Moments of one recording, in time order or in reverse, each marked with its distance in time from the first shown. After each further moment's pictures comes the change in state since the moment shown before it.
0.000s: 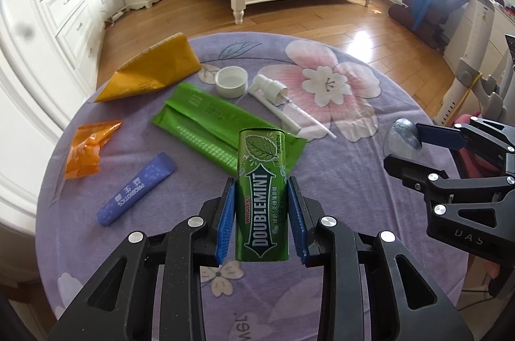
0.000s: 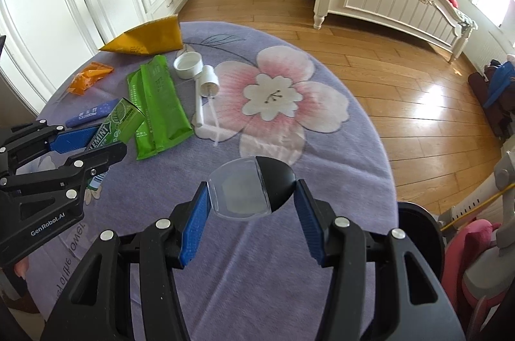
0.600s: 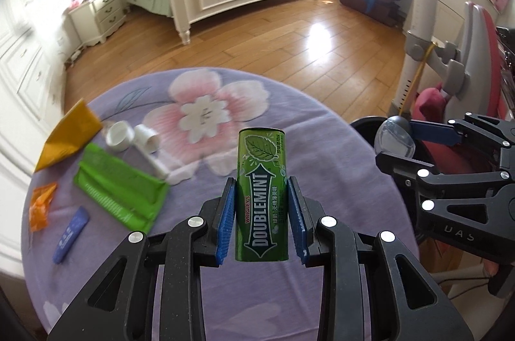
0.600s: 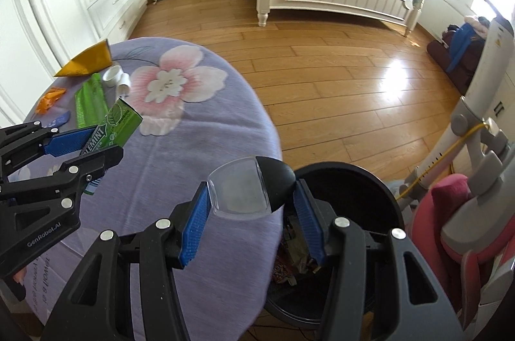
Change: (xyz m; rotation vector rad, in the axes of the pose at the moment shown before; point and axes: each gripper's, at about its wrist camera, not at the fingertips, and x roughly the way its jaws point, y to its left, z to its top) left arm -0.009 -0.127 0.019 0.202 -0.038 -0.101; right arm -0.044 -0.096 -0.052 0.172 -0.025 -0.124
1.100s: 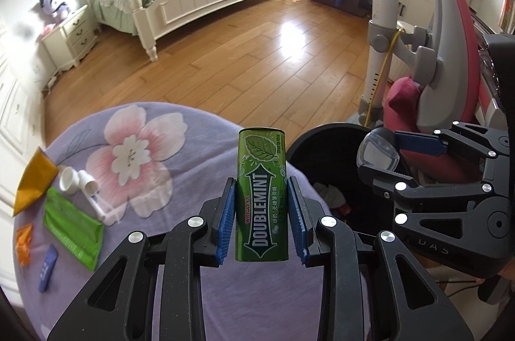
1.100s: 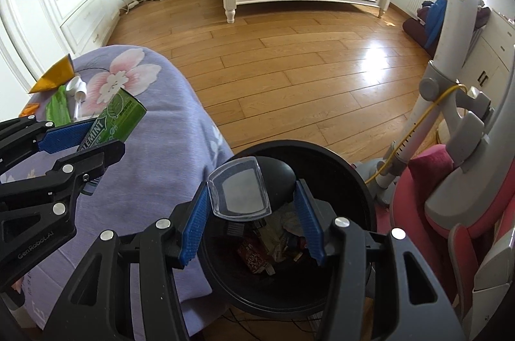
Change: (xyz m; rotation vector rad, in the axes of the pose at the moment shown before) left arm 0.014 -0.081 0.029 0.112 -0.011 -0.066; right arm -0.002 -0.069 -0.025 0.109 0.009 -0.050
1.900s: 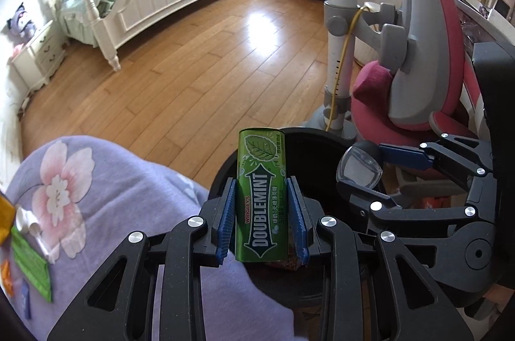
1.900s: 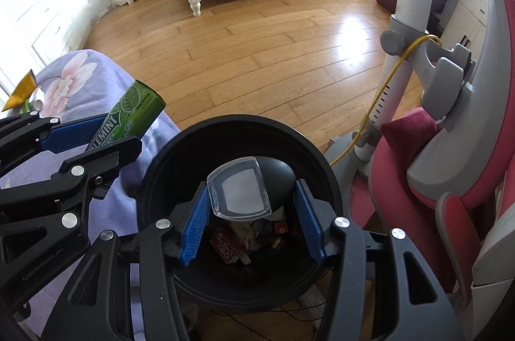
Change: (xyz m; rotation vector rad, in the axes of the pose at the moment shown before) left arm 0.050 -0.084 0.030 0.102 0.032 -0.089; right arm 0.018 -0.077 -0.026 0.121 0.042 -0.049
